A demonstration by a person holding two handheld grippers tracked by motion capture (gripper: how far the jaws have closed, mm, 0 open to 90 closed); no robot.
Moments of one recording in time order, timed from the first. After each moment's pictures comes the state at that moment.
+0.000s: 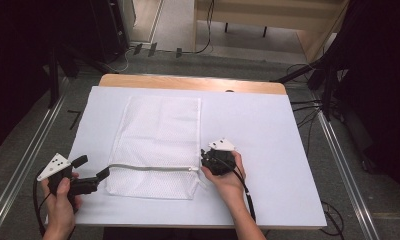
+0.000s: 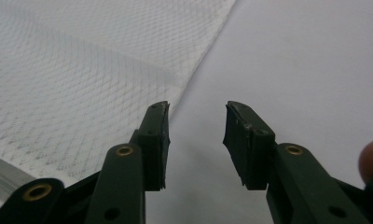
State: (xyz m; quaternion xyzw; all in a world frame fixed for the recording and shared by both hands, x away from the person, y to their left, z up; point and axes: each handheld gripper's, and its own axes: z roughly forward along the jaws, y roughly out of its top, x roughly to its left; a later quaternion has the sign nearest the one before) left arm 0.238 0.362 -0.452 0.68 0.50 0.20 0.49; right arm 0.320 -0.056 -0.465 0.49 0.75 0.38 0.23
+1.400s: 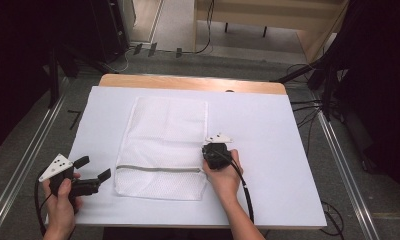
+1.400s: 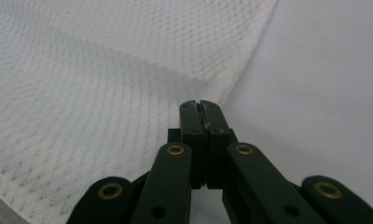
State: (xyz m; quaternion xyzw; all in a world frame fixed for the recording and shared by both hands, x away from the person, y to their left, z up) left arm 0.236 0.360 -0.452 0.69 0.49 0.20 0.49; right arm 0.341 -0.051 -0.471 0.50 0.76 0.36 0.19
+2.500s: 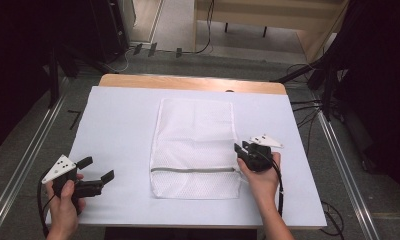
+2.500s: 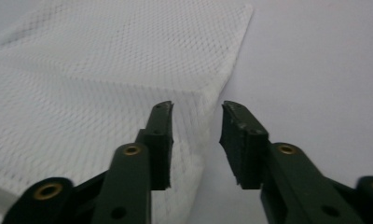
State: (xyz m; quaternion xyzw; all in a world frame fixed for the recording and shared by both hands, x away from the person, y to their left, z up) left arm 0.233 0.349 -0.450 0.70 0.48 0.20 0.50; right arm 0.328 -0.158 -0.452 0.53 0.71 0.41 0.22
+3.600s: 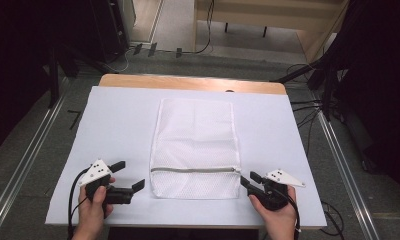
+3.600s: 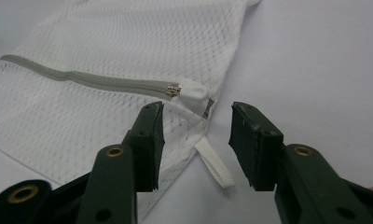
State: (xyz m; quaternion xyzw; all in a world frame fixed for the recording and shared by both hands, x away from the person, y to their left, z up) left arm 0.230 0.270 -0.448 0.74 0.42 0.14 0.51; right arm 0.238 -0.192 -0.471 0.51 0.71 0.45 0.16
